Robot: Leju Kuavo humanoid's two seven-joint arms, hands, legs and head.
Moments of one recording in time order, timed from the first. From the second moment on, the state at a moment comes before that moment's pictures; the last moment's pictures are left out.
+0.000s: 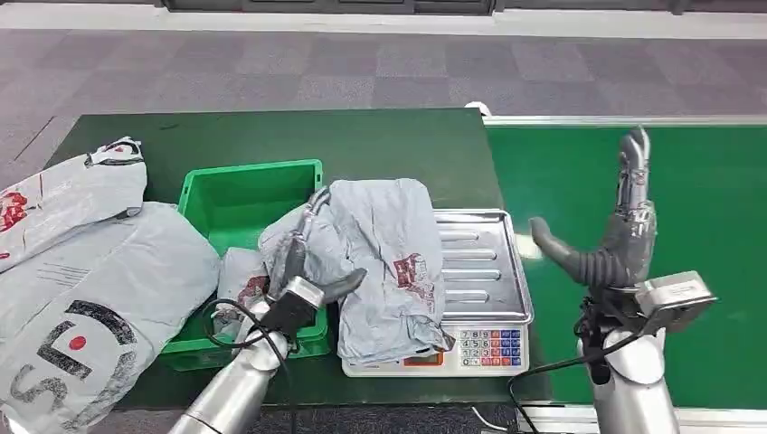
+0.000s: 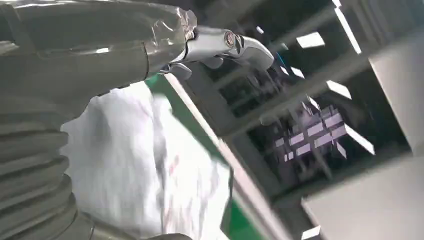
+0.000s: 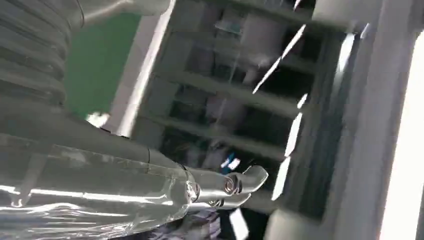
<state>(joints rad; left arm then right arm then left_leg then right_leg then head) -0.38 -0.13 -0.35 -0.96 -0.34 0.27 -0.70 -0.16 -0.05 -0.05 -1.67 0.09 -0.10 -0.69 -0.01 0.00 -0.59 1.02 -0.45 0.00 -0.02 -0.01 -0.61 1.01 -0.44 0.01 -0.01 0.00</state>
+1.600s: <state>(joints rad) -0.50 -0.19 -0.34 -0.76 -0.35 -0.13 -0.70 -0.19 0.15 -0.26 -1.19 0.38 -0.24 -0.70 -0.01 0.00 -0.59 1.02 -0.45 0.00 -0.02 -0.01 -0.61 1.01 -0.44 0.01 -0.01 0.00</state>
